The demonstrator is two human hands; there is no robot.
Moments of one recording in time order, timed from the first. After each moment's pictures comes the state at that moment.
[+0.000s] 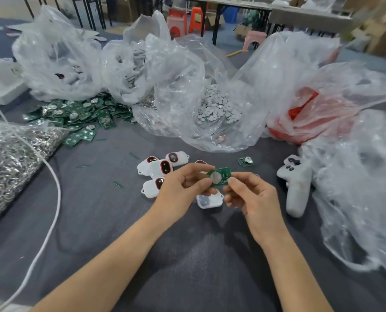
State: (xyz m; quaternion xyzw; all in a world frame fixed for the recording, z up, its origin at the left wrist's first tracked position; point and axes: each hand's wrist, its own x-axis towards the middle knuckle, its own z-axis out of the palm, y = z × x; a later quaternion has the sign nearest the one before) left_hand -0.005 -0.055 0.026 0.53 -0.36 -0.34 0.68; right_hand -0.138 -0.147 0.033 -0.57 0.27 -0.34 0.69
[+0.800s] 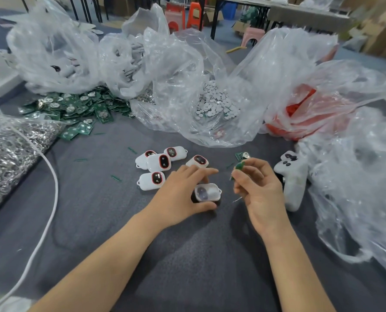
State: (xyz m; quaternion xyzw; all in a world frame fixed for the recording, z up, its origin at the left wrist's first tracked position) left_hand 0.006 -0.049 0.009 0.71 -0.61 -0.10 0.35; right_hand -0.143 -0.156 0.033 -0.54 0.27 -0.40 0.69
